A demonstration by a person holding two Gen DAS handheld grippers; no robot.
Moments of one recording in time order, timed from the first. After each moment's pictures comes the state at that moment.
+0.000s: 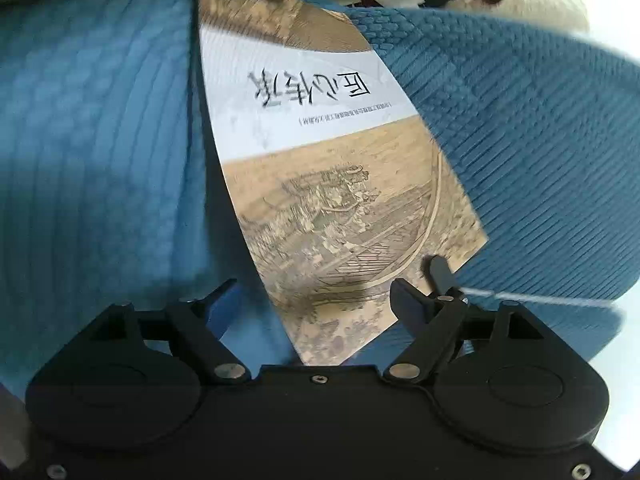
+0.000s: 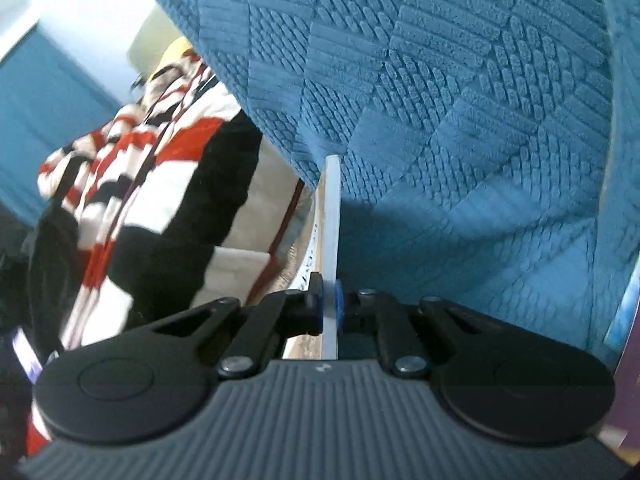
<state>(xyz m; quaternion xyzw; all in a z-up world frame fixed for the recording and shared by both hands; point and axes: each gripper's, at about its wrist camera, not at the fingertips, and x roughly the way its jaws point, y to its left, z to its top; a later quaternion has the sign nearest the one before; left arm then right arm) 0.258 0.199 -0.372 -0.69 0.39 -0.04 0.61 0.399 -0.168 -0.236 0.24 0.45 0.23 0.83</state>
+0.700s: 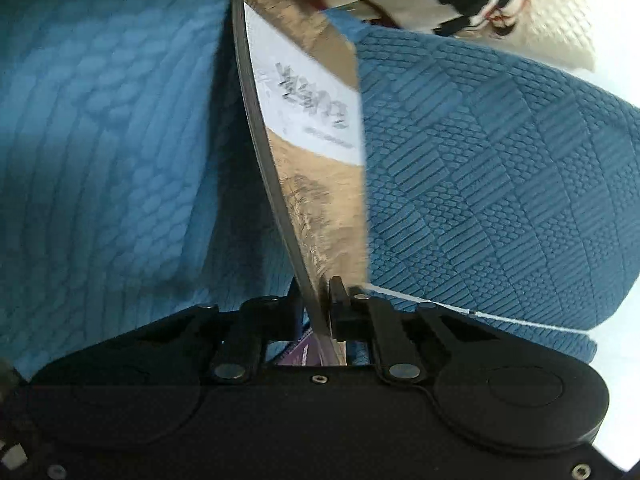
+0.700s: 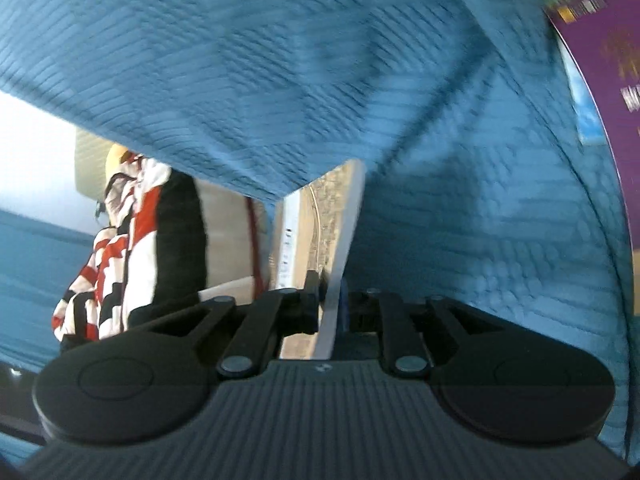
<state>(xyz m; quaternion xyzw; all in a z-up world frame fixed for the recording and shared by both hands) 0.254 0.205 -0.377 -0.71 0.37 -0.03 0.60 0.356 -0.195 -0.306 0.45 0.46 0.10 0.76</state>
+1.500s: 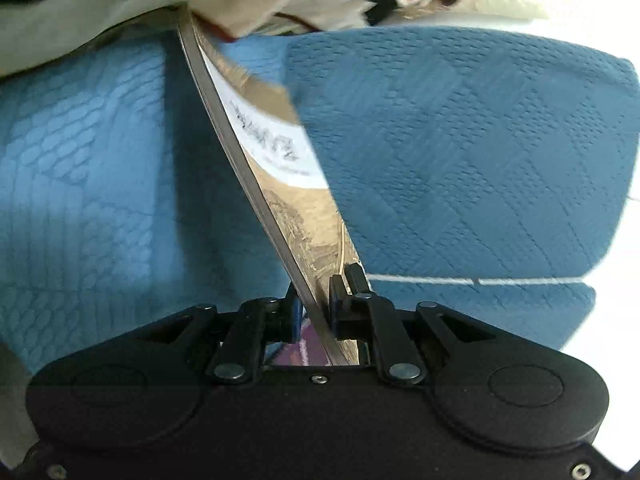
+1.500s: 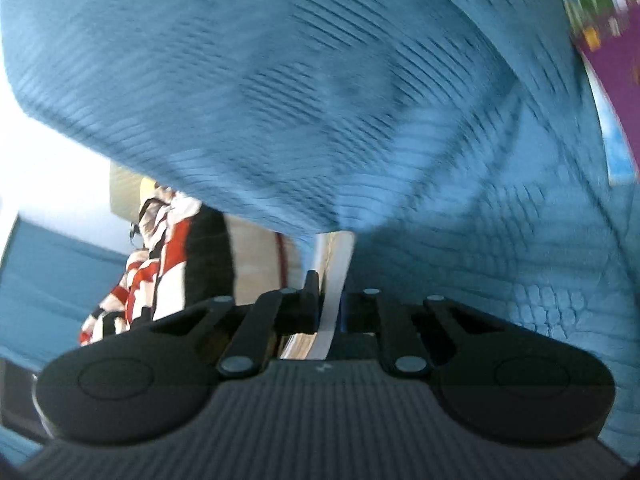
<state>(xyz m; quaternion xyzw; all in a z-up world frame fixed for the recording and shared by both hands) 0.254 0.215 -0.316 -0.65 0.37 -0.07 0.67 0.360 -0.195 -0.288 0.46 0.39 0.14 0.79</state>
